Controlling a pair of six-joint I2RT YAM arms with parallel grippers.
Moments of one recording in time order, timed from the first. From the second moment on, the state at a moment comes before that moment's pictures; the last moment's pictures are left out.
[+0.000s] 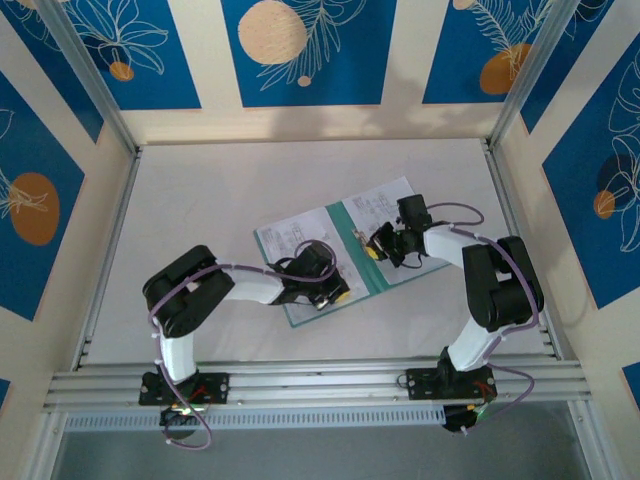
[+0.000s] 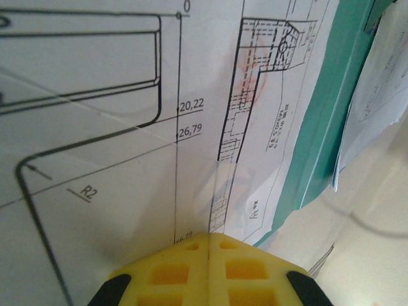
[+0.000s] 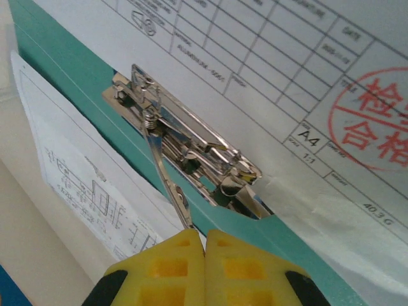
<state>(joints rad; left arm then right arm) -0.91 1.87 0.88 0.18 0.30 -1.45 0.23 1.68 0.86 -0.25 -0.48 1.07</state>
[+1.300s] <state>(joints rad) -0.90 1.83 0.84 0.14 0.29 -1.45 0.23 1.74 0.89 -0.30 -0.46 1.15</state>
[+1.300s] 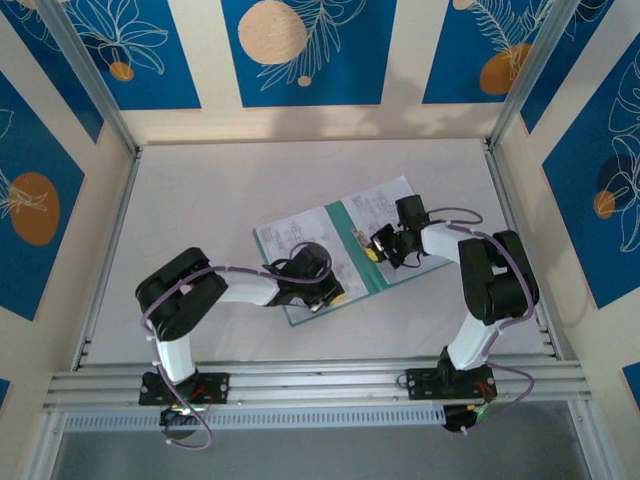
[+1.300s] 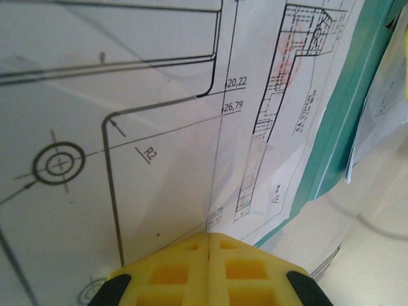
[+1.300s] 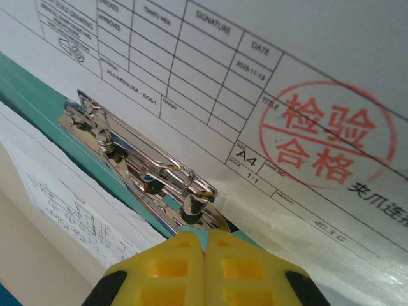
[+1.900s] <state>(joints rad) -0.89 1.79 0.80 0.15 0.29 -1.45 0.27 1.77 1.01 -0.46 -0.37 1.20</state>
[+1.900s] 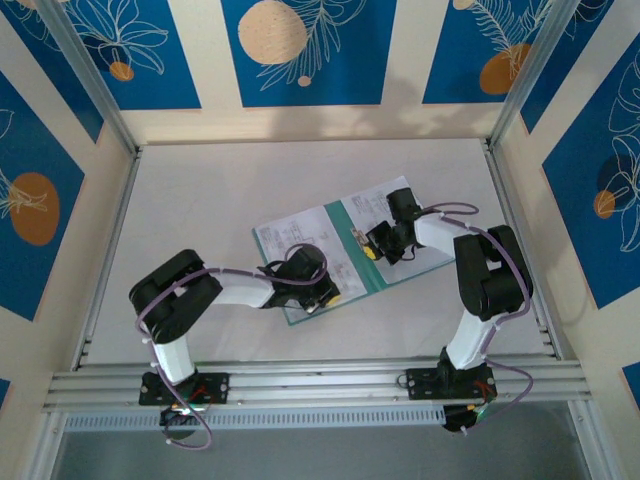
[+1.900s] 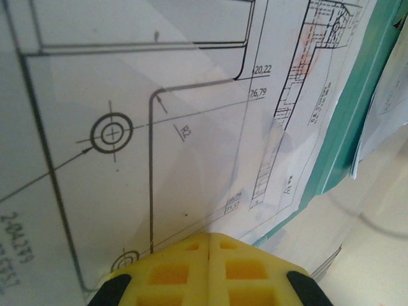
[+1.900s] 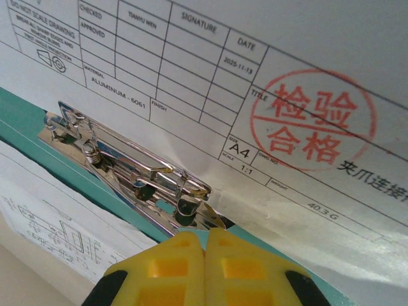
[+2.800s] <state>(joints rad) -0.89 1.78 0.78 0.15 0.29 -1.45 0.28 1.81 1.08 -0.55 -0.31 1.17</state>
